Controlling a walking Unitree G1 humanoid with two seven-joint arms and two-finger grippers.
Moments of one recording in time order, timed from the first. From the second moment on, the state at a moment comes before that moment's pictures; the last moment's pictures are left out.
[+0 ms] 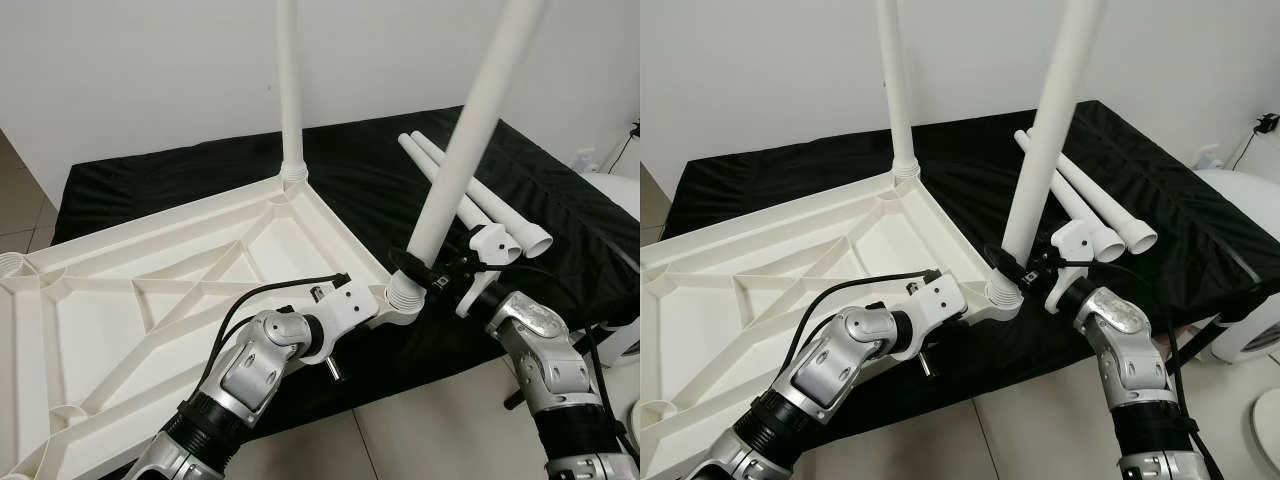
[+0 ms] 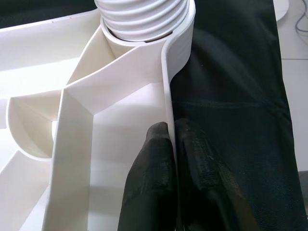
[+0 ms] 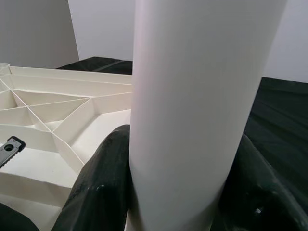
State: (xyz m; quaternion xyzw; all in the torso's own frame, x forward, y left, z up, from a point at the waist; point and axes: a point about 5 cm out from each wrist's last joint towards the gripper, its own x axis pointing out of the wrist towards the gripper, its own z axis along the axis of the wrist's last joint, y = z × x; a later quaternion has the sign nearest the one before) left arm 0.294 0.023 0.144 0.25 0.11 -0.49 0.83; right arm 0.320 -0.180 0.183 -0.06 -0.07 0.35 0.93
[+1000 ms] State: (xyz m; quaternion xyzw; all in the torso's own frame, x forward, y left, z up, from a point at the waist) left arm 0.293 0.023 0.146 0.25 0.11 -0.48 0.83; right arm 0.318 -0.170 0.176 -0.11 -0.09 0.38 0.91
